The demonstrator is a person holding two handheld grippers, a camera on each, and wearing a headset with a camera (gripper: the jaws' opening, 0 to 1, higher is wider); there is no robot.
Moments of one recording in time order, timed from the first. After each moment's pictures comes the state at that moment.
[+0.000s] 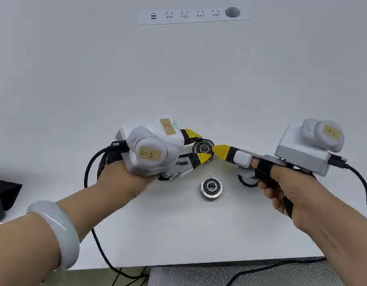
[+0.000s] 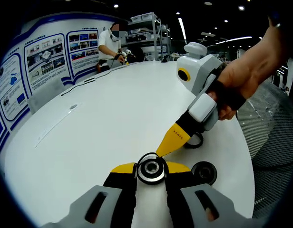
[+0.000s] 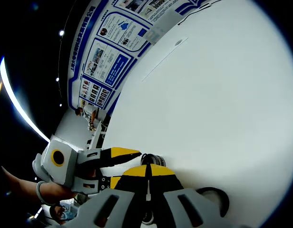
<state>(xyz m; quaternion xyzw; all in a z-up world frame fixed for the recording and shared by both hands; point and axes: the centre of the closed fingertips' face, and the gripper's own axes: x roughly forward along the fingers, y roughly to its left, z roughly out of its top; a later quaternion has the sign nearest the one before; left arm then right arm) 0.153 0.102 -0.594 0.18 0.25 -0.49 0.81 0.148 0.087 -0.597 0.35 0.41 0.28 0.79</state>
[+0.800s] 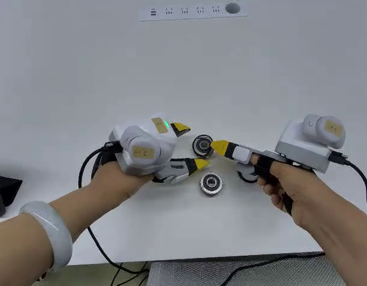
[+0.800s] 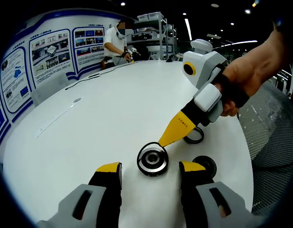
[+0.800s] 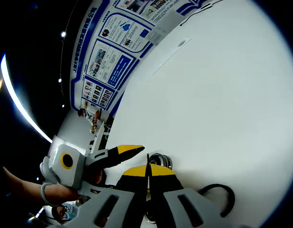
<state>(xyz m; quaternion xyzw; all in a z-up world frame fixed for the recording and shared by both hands) 0.149 0.113 -0.600 0.17 0.26 -0.48 0.82 0.142 0.092 -0.584 0.36 0.40 0.29 0.79</state>
